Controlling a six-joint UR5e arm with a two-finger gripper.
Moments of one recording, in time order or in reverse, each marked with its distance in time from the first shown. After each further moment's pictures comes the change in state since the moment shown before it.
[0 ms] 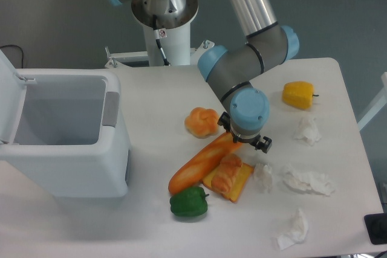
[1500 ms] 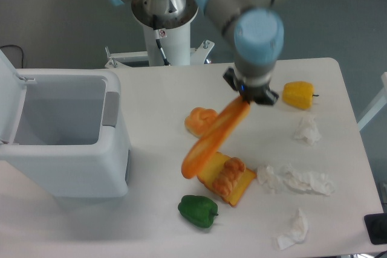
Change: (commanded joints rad) arm 0.021 0.448 0.206 -0.486 -0.133 0.035
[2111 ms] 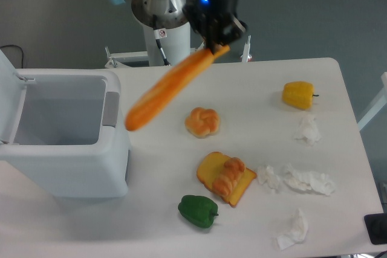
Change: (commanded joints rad) arm -0.106 0.184 0.034 -0.074 -0.160 -0.155
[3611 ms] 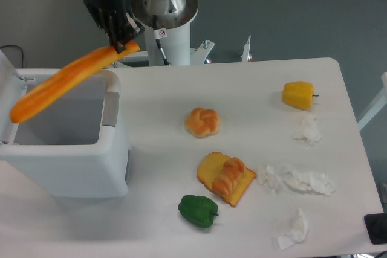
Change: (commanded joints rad) arm -0.238 -0.049 -0.063 0.011 0.003 -0.103
